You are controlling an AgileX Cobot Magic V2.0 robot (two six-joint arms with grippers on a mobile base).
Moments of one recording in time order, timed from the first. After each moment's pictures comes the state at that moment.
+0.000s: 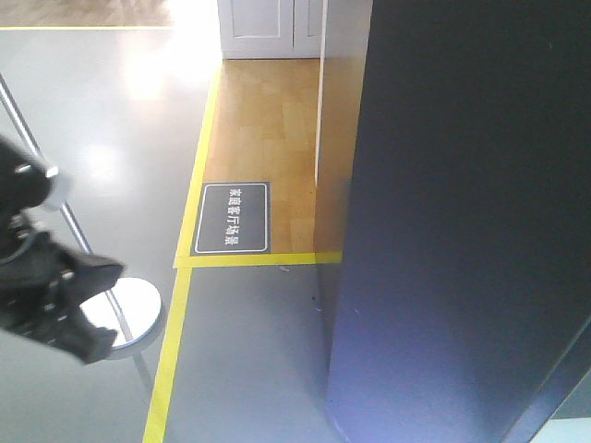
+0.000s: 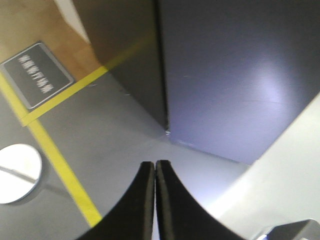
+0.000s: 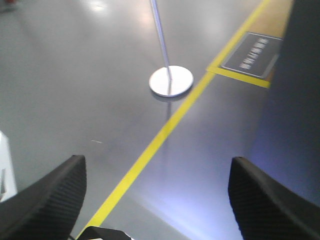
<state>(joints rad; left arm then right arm) -0.47 0.99 -0.85 -0.09 0.67 0.14 0.22 0.08 -0.56 0.45 1.18 -0.23</state>
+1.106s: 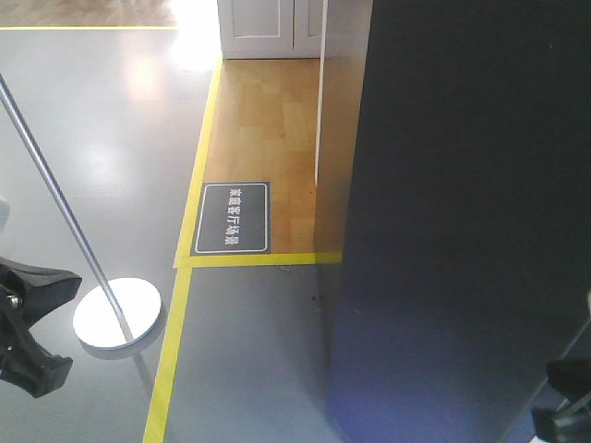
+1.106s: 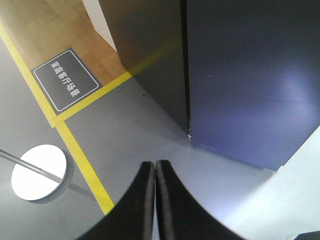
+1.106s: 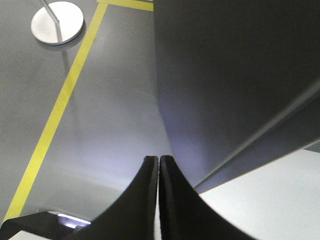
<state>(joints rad) -0.46 0.87 -0.78 -0.02 0.68 0.12 0.22 0.71 -0.55 0.07 0.77 -0.05</state>
